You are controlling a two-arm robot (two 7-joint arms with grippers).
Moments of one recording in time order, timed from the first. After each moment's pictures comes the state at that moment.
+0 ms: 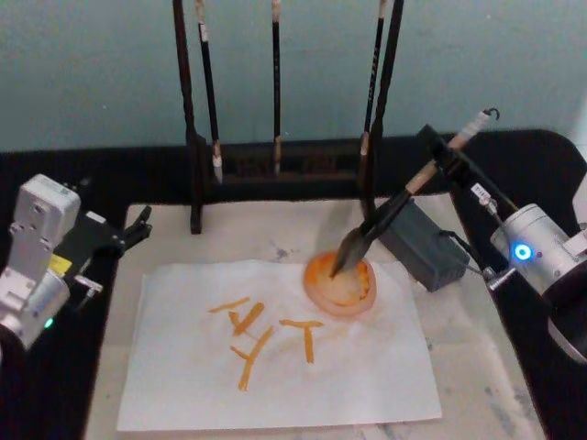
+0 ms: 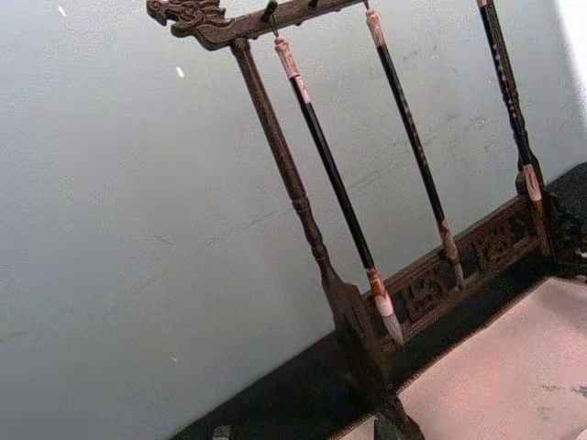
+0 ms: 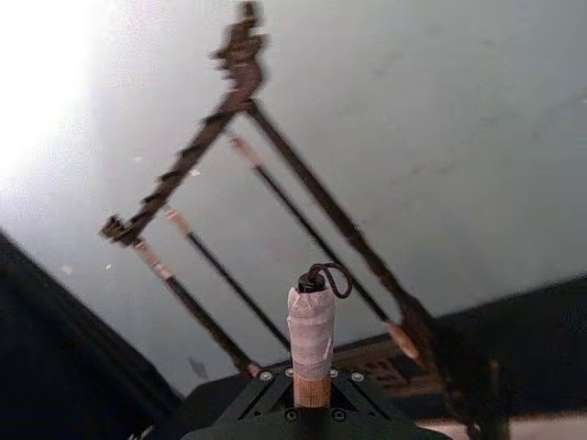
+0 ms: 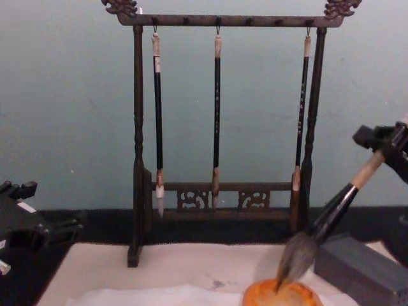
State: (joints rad) left arm -0.20 0.60 0.45 -1.41 -0.25 -0.12 0.03; right arm 0.25 0.34 -0.24 -1.38 1.09 0.10 0.39
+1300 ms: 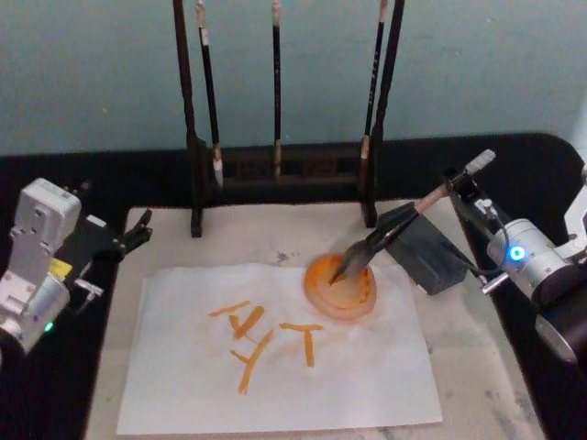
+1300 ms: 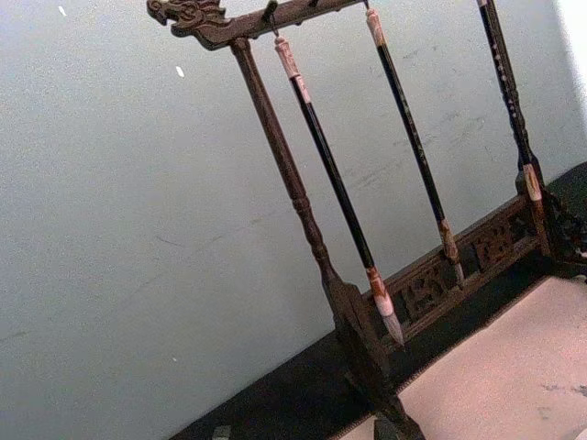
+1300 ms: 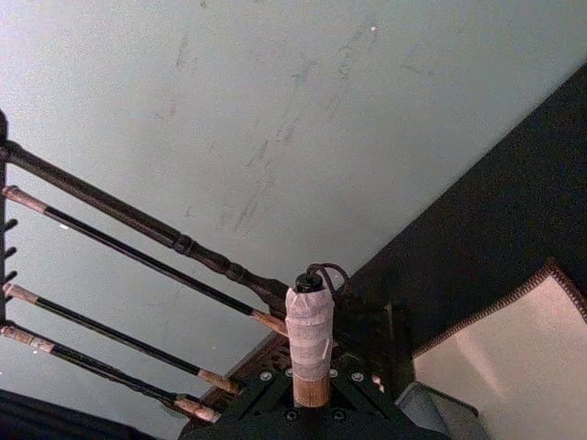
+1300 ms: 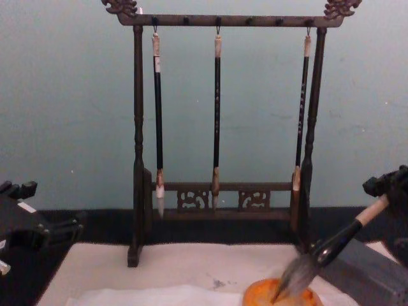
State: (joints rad) left arm -0.20 0.60 0.45 -1.41 -0.25 -0.12 0.03; right arm 0.33 0.30 -0.24 -1.19 1.33 0.18 0.21
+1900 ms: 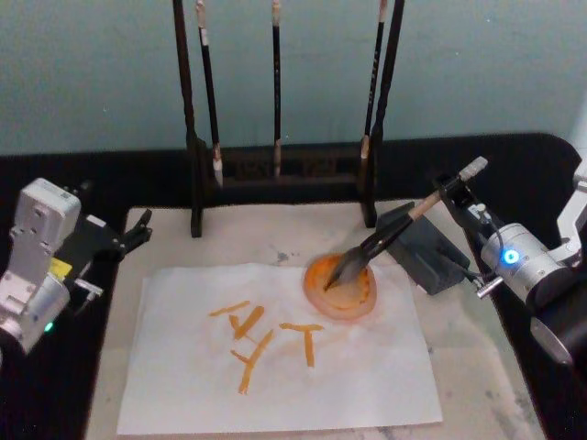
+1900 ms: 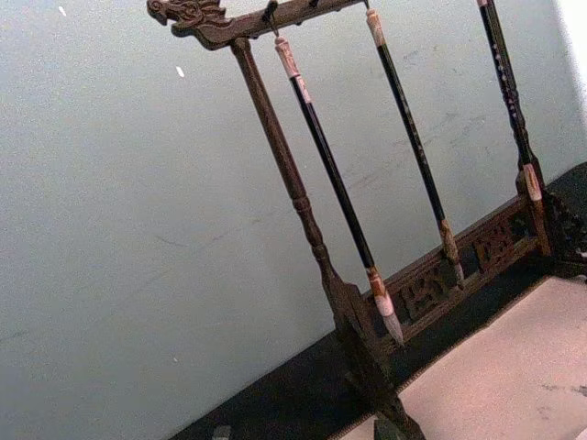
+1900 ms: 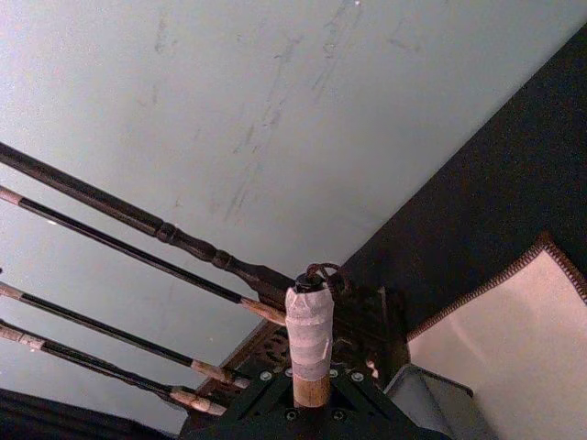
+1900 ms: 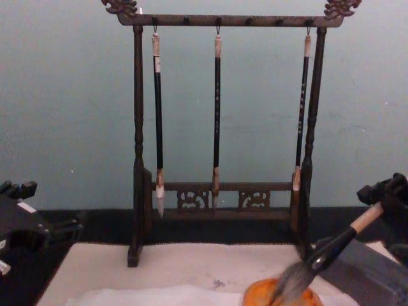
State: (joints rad) left arm -0.20 0.60 0.45 -1.41 -0.25 -0.12 0.03; right arm 0.34 0.31 -0.28 -1.17 1.38 0.18 0.20
